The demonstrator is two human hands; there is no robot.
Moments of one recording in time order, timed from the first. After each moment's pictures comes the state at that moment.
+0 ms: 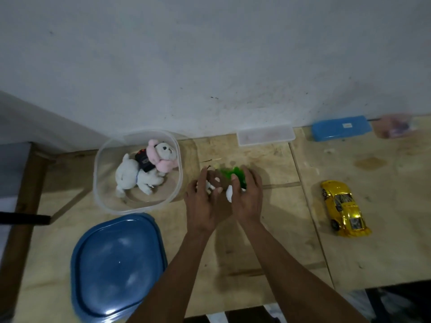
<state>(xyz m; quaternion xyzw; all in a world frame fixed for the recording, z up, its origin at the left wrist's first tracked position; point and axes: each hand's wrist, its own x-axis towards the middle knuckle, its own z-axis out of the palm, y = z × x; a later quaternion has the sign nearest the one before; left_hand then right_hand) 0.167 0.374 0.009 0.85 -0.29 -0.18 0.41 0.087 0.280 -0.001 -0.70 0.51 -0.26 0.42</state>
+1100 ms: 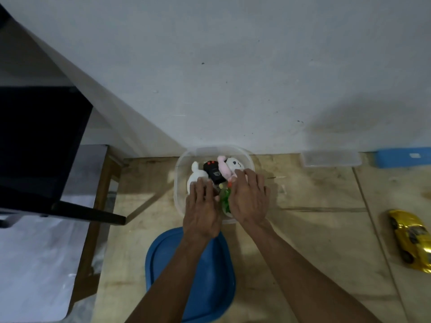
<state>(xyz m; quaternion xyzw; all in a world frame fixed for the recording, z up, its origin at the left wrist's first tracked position) 0.322 0.493 0.034 0.89 -0.37 -0.20 0.15 0.254 0.380 0.043 -0.89 0.43 -0.12 0.11</state>
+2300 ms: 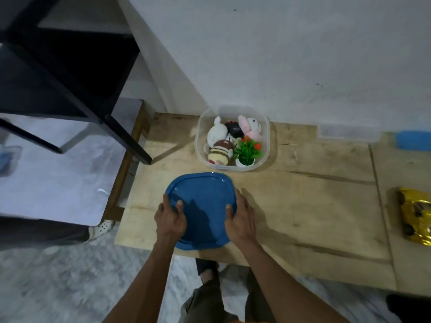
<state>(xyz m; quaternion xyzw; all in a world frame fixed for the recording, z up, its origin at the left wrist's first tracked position) 0.244 0.670 0.014 0.94 -0.01 -0.23 0.25 0.129 0.516 0.013 -0.78 0.41 0.02 0.47</state>
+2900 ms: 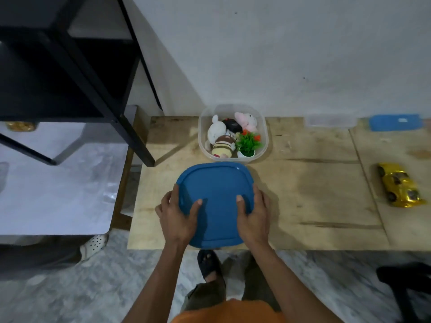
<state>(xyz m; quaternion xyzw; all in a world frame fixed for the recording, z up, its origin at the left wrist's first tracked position) 0.238 0.701 0.063 0.92 -0.12 -0.17 0.32 0.116 0.570 0.057 -0.73 0.51 -0.16 0.43</state>
